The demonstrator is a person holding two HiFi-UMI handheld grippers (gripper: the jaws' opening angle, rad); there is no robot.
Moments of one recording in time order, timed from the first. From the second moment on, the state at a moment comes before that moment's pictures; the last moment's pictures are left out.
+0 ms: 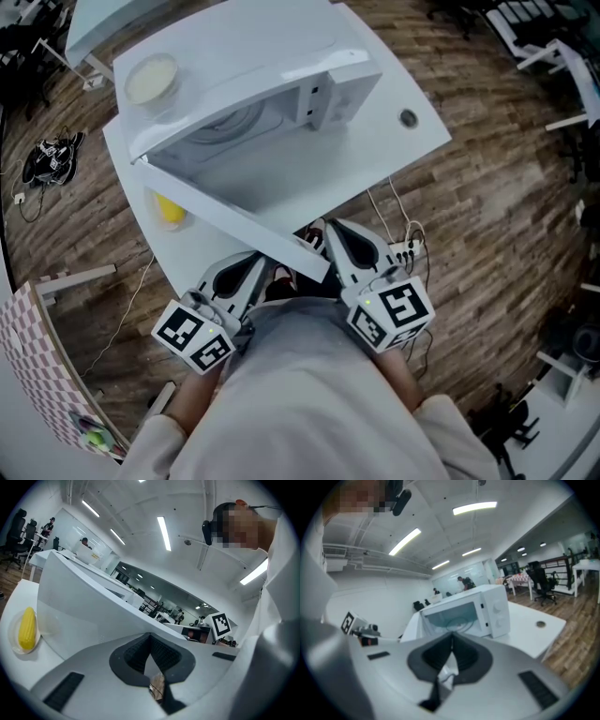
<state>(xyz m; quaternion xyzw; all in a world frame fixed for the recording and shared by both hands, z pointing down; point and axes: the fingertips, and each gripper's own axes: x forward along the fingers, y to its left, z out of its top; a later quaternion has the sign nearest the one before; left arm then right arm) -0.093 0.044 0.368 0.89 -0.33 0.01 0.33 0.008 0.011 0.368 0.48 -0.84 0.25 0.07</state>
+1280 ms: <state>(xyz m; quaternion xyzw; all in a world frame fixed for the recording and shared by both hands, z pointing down) -0.069 -0.012 0.373 0.88 -0.32 0.01 0.34 0.048 -0.046 0.383 0.50 -0.82 0.29 0.06</state>
